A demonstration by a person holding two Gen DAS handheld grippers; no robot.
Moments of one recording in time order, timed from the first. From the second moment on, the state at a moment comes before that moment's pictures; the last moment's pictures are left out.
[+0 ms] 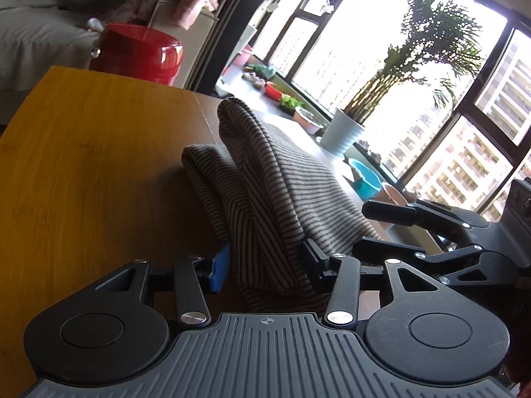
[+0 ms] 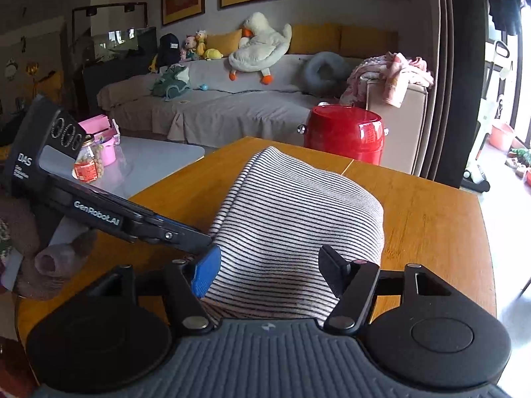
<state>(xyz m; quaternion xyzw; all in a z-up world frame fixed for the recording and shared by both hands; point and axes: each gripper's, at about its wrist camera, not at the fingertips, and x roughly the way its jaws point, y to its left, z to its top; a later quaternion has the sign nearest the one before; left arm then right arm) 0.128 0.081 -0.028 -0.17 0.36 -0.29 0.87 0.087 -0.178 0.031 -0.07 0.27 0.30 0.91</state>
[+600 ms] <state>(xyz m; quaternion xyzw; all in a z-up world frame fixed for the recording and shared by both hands) 0.125 0.127 -0.027 -0.22 0.34 -0.24 0.88 0.083 -0.129 0.034 -0.18 0.20 0.27 0.93</state>
